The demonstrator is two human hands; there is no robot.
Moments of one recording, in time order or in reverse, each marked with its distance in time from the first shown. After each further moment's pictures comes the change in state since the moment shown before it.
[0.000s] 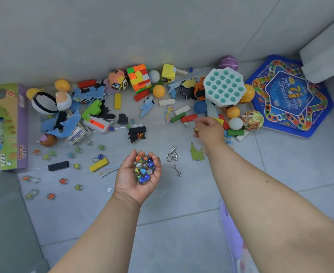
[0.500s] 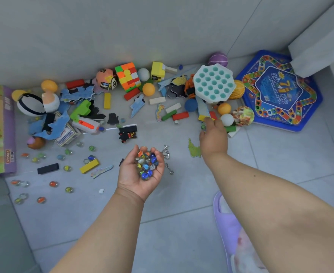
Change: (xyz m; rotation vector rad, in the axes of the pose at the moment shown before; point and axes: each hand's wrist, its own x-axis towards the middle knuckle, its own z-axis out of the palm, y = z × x) left_hand 0.012 -0.022 0.011 0.019 -0.042 -0.025; right_hand 0.009 0.034 -0.039 -1.008 0.171 -0.382
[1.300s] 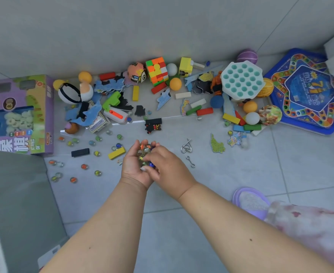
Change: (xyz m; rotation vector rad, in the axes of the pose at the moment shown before) left_hand -0.015 0.046 -0.025 0.103 0.038 0.177; right_hand -0.136 -0.119 0.019 0.481 -0.194 -0.771
